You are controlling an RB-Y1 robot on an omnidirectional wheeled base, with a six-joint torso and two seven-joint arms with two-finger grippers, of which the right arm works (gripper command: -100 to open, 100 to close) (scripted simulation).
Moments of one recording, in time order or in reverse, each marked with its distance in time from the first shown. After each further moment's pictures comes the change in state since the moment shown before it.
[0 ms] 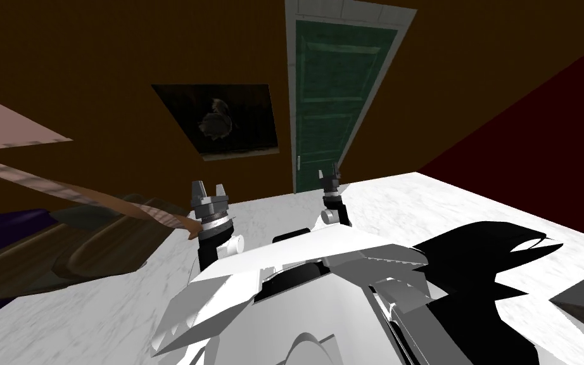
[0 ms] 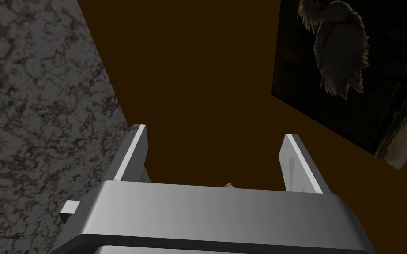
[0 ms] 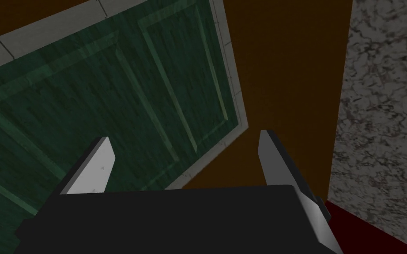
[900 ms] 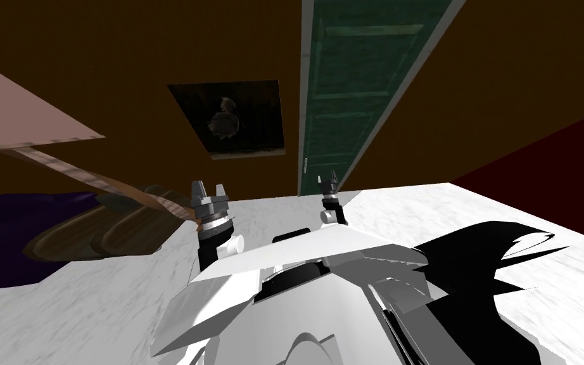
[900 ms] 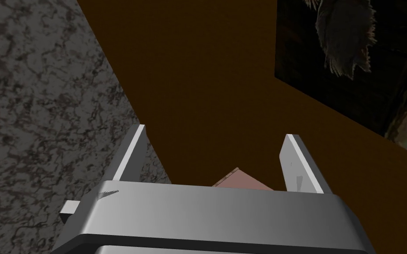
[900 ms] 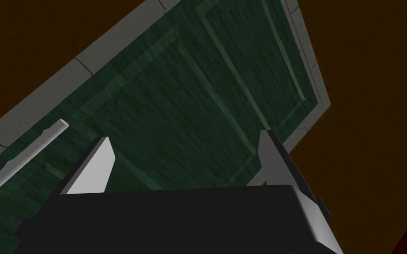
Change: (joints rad) arm -0.053 -0.025 -0.027 0.211 -0.102 -0.053 -0.174
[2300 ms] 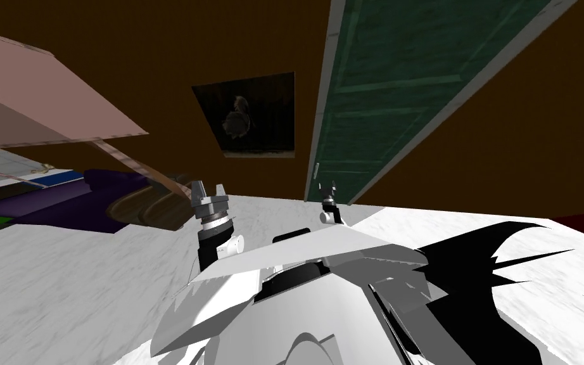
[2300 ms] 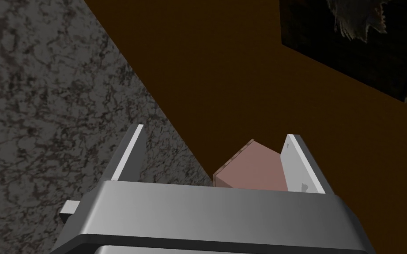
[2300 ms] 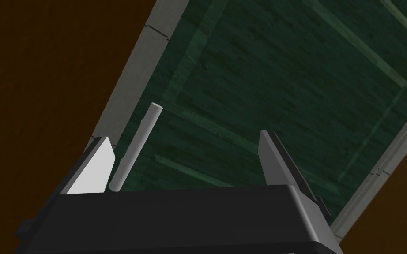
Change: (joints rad) arm -0.100 -0.015 -0.046 0.353 -0.171 -0.080 -0.288
